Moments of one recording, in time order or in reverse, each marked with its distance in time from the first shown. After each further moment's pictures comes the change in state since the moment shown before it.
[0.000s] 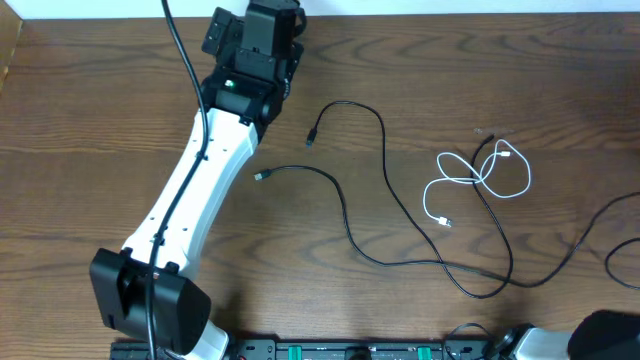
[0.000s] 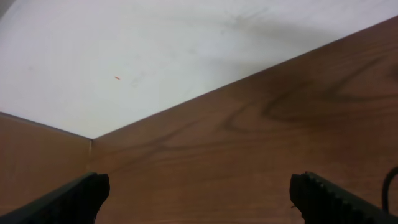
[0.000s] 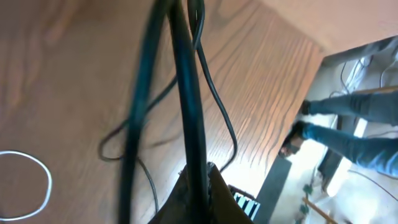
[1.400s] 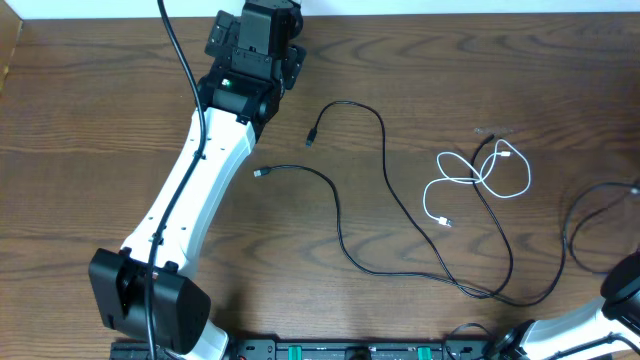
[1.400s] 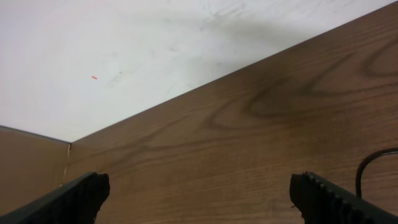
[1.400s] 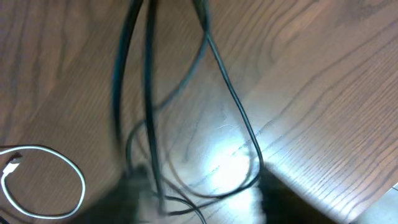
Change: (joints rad) left arm 0.008 0.000 0.000 -0.026 0.080 -0.014; right arm -0.033 0.294 -0.022 0.194 -0.270 -0.123
